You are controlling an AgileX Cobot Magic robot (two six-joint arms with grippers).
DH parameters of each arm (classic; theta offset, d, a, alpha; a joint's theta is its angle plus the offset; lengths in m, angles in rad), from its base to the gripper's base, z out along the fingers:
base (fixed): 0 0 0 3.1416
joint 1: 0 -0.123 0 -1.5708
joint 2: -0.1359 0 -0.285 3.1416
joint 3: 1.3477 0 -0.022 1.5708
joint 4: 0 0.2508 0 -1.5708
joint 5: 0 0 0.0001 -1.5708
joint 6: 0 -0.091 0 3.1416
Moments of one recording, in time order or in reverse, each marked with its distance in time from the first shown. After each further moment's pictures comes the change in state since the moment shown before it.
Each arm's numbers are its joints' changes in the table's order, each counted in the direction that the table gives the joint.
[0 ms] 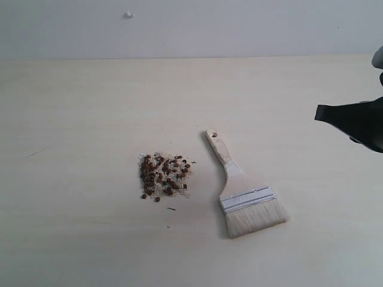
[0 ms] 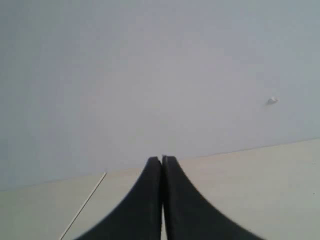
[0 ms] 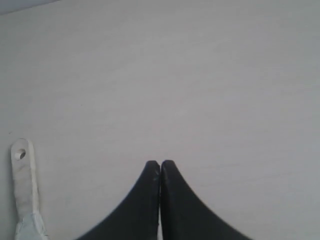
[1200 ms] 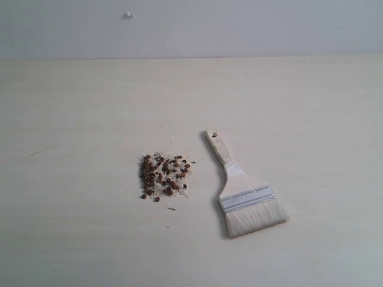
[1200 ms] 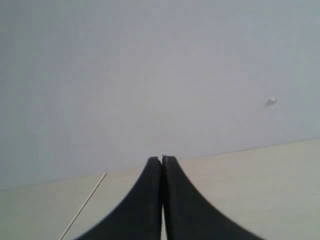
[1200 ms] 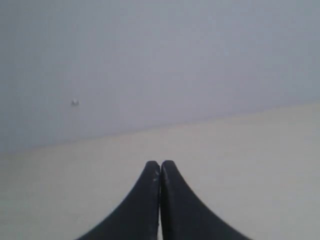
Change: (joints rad) left arm 0.000 0.000 0.000 0.000 0.000 0.000; right arm 0.026 0.721 0.151 -0.843 0.111 -0.751
